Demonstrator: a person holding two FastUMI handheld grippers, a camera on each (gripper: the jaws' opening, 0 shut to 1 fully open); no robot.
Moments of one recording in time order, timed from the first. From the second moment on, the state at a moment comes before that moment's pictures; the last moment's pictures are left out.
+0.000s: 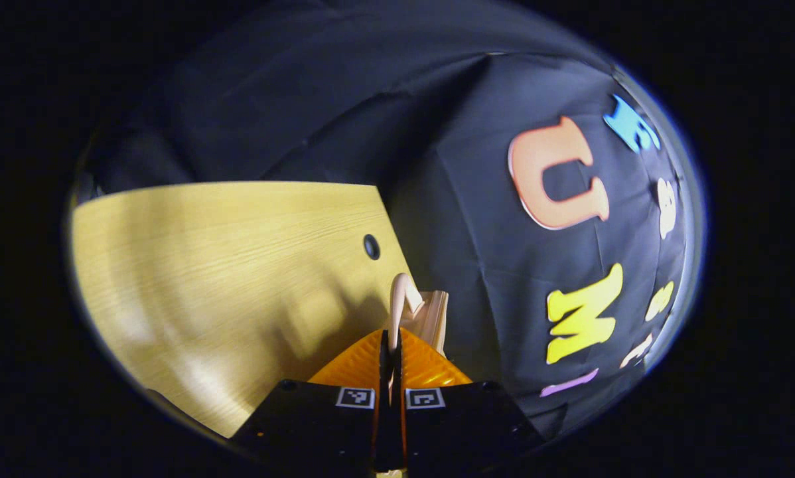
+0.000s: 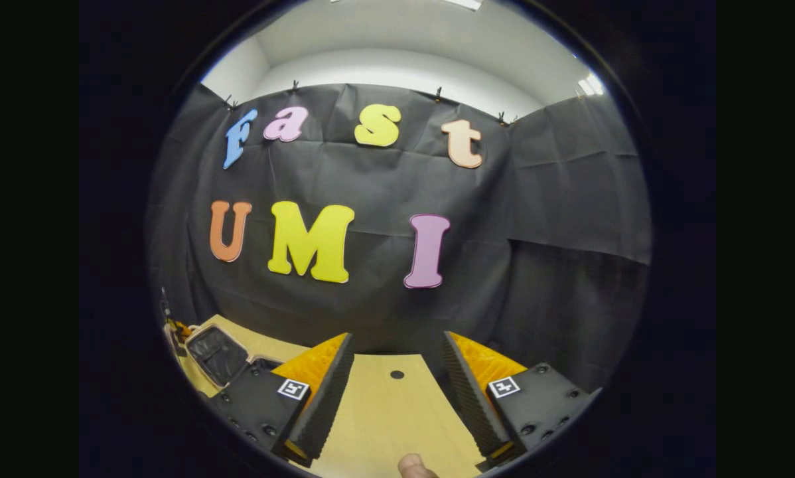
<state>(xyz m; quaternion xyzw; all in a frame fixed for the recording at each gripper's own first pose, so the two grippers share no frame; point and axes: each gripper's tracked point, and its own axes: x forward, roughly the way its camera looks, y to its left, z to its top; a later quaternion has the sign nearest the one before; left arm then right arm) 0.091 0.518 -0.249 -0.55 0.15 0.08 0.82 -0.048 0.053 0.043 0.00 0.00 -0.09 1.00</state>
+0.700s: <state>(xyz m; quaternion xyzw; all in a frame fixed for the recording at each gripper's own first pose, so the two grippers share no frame) 0.109 0.341 -0.078 -0.24 0.09 -0.01 0.97 -0.030 0.017 0.057 0.02 -0.03 -0.01 1.00</state>
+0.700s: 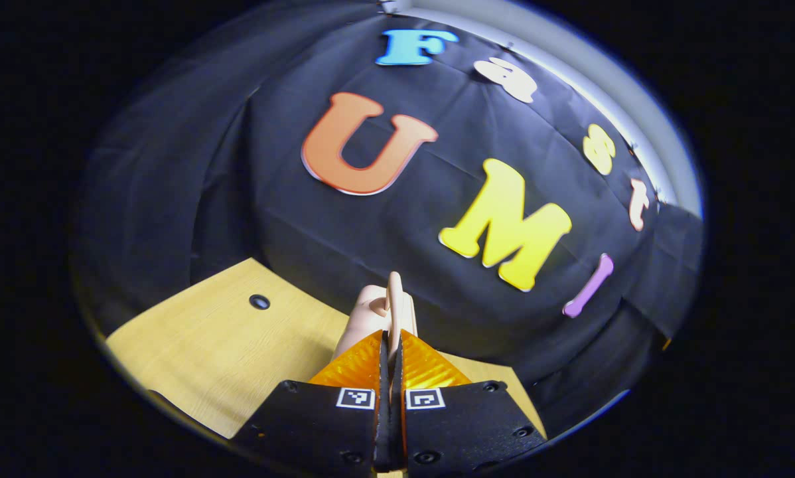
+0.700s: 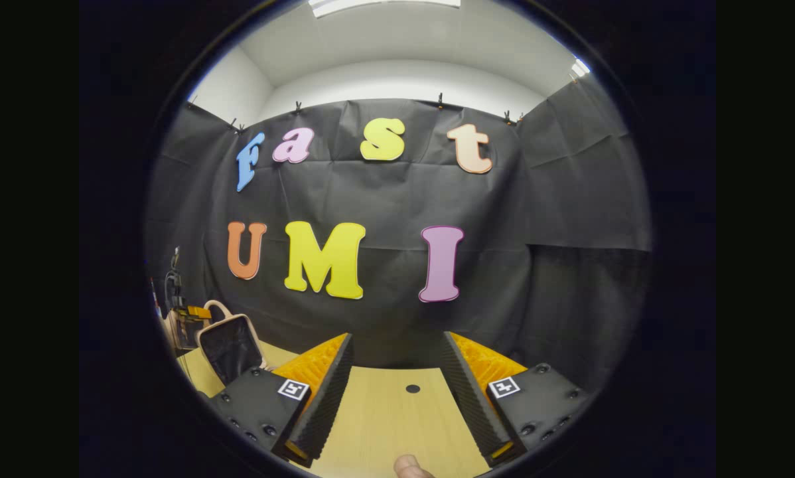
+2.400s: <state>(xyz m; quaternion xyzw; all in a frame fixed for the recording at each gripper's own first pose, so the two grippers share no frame) 0.126 0.005 -0.276 0.04 0.34 -0.08 0.94 -0.022 -0.104 -0.038 -0.02 0.07 0.00 1.00</state>
